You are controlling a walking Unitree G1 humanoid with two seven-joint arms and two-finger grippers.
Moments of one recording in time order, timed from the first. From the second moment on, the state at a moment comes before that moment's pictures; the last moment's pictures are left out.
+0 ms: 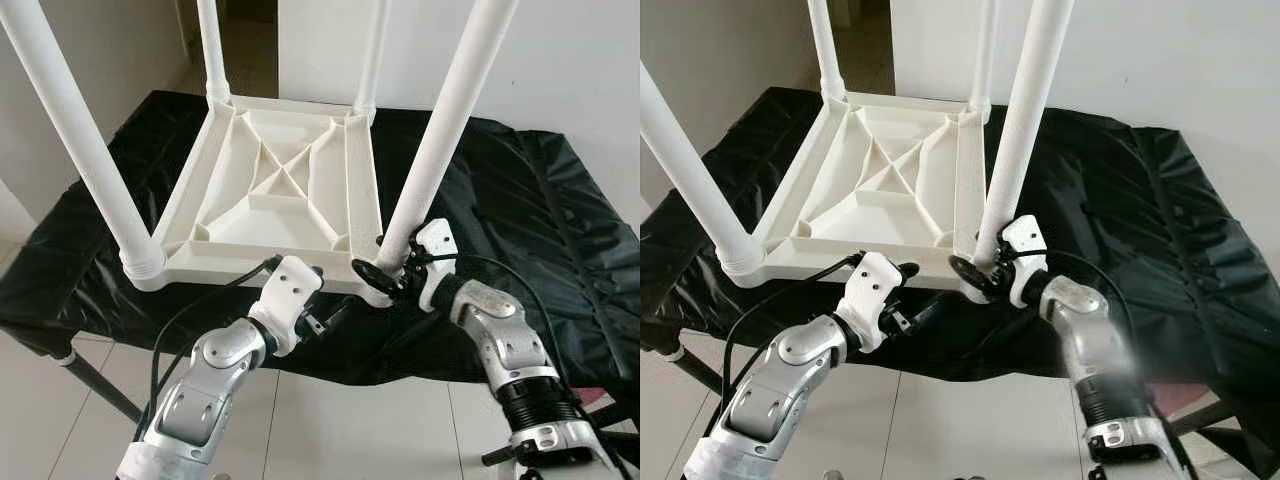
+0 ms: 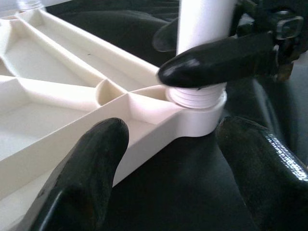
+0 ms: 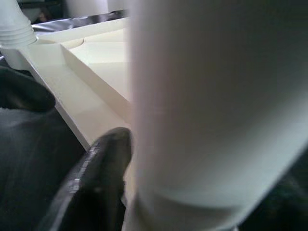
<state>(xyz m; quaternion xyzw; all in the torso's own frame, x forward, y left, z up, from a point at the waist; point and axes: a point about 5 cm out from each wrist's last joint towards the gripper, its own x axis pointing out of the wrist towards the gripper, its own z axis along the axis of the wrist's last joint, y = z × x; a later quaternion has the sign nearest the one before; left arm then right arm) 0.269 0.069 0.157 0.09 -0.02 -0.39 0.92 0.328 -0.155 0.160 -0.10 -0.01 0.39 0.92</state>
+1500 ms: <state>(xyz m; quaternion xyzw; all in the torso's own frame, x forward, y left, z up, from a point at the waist) 0.267 0.069 0.157 0.08 -0.02 -0.39 0.92 0.307 -0.118 0.165 0.06 -0.04 0.15 0.99</state>
